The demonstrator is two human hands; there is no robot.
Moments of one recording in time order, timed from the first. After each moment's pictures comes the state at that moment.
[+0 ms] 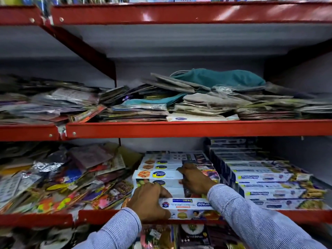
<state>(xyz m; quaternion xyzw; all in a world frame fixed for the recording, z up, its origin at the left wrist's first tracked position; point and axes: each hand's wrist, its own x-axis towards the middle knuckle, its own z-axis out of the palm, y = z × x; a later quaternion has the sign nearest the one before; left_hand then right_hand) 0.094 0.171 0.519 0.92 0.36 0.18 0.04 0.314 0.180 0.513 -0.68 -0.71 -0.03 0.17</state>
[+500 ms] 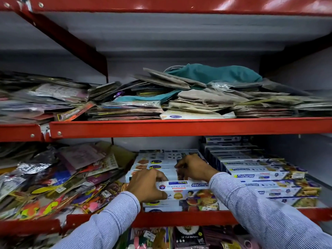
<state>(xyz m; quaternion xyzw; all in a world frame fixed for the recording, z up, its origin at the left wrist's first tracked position) 0.121 0.213 0.534 0.91 0.36 0.20 0.05 0.334 0.183 0.549 -0.69 -0.69 0.02 0.23</state>
